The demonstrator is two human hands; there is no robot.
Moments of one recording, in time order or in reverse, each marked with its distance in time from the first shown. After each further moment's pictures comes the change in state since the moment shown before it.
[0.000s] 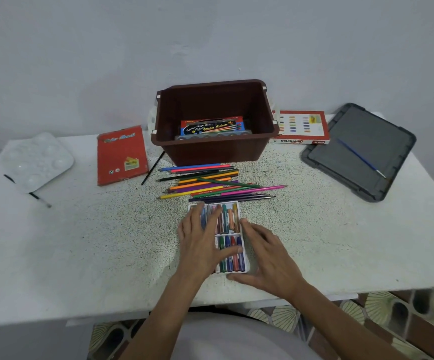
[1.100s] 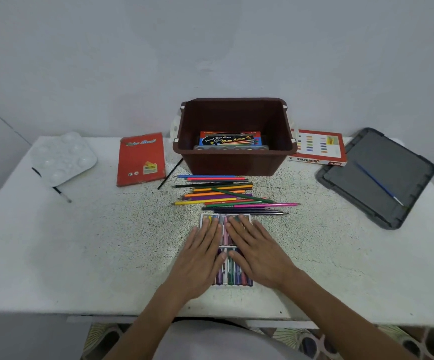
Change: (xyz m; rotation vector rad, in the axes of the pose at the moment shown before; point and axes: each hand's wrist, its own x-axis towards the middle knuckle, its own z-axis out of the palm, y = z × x) left_hand -0.017 -0.037 0.005 0.284 0.010 0.278; right_hand 0.055 0.001 0.006 -0.348 -0.146 -0.226
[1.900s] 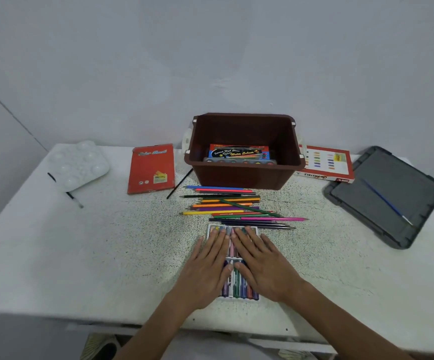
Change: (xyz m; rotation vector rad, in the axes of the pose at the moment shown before) left_hand 0.003 -0.001 0.004 -0.027 0.014 0.000; right_hand 0.005 0.003 0.002 -0.025 -0.050 -0.010
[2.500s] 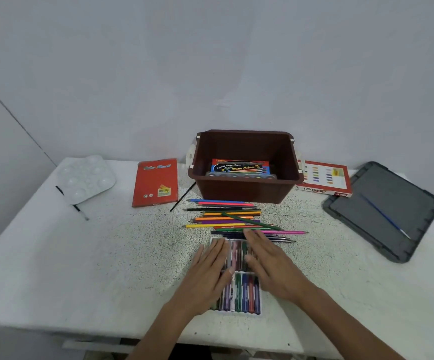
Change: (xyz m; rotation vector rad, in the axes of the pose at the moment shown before) left_hand 0.001 0.000 -0.035 -0.317 -0.099 -0.090; right_hand 0.003 0.004 -0.049 0.365 0.026 0.098
